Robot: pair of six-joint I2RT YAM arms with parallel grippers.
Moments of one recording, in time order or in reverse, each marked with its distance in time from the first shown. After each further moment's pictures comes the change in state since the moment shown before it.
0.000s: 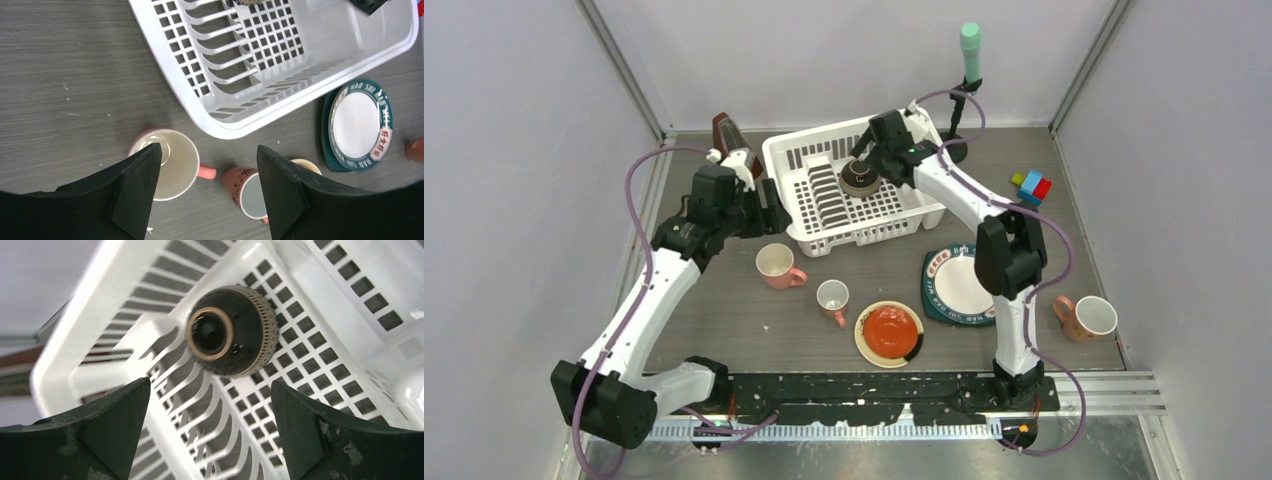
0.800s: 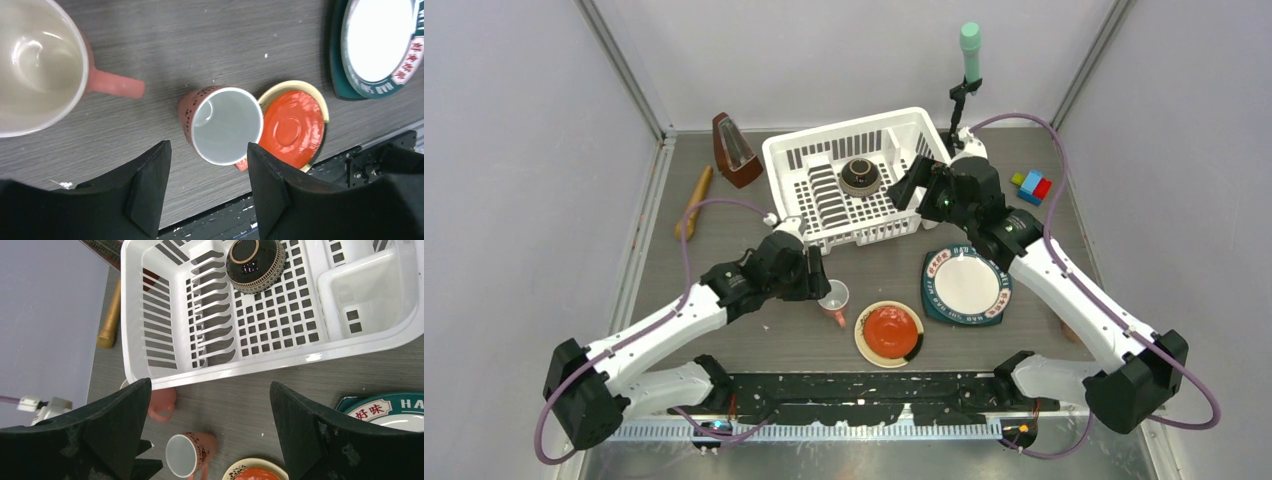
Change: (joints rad) left arm -0.478 -0.084 -0.298 0.050 -0.209 -0.312; right arm 0.021 -0.913 -0.686 0.086 -0.243 -0.369
